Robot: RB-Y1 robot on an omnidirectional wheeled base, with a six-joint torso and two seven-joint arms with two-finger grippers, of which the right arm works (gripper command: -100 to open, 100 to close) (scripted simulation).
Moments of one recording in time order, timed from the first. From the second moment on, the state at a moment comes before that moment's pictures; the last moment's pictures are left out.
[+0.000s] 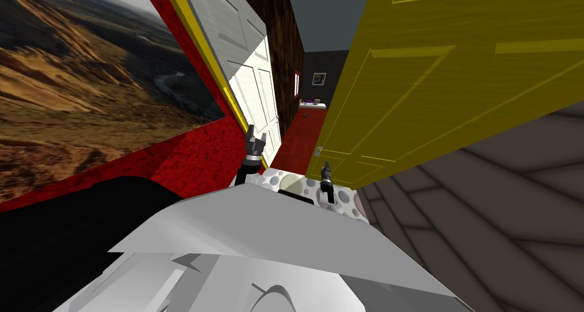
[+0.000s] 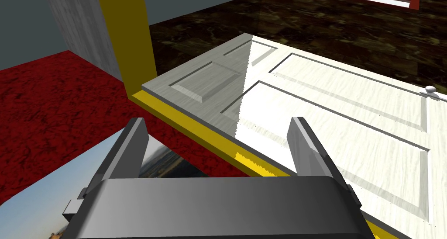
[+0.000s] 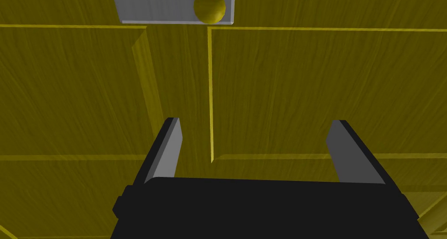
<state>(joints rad) -0.10 0.00 -0.02 -0.77 0.01 -0.78 0.03</state>
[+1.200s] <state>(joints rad) -0.15 0.00 -0.03 -0.66 0.01 -0.78 0.04</state>
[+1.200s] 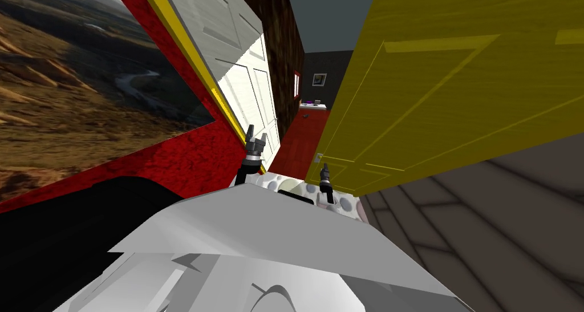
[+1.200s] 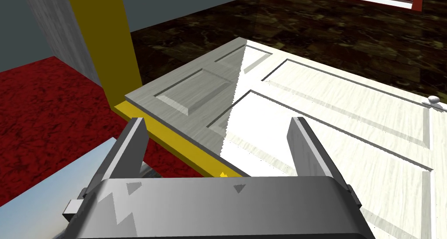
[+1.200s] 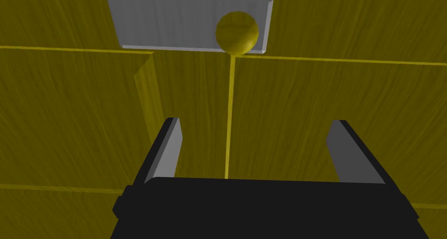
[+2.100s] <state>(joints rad) -0.16 0.01 -0.04 -0.62 0.00 -0.81 0.04</state>
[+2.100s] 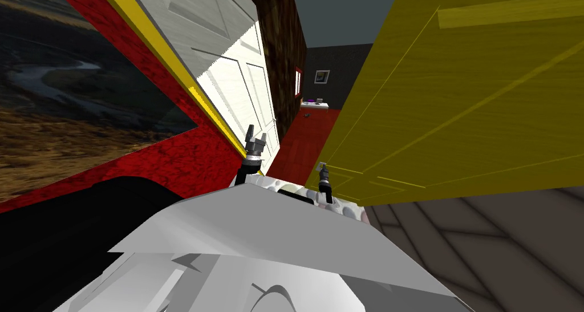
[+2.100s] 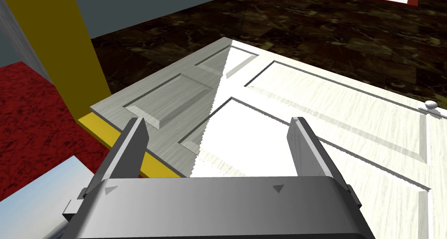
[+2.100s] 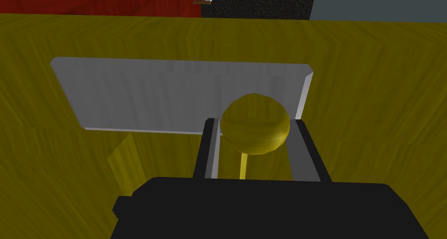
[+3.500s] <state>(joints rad) -0.16 -0.03 -0.09 -0.61 -0.03 -0.80 0.06</state>
